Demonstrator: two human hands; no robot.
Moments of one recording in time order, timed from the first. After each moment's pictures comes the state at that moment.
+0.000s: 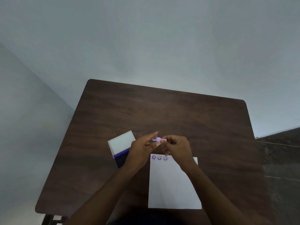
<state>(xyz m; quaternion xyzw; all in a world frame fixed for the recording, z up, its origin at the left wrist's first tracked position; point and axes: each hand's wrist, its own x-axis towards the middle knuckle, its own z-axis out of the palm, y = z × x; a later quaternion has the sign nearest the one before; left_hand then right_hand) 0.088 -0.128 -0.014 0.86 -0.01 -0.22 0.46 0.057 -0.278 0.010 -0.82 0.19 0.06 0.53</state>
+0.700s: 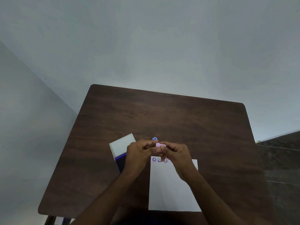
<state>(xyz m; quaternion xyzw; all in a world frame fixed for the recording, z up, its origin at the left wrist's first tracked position) 0.068 -0.128 0.016 0.80 0.05 -0.19 0.56 0.032 -0.278 0.020 -0.74 0.19 0.06 0.64</state>
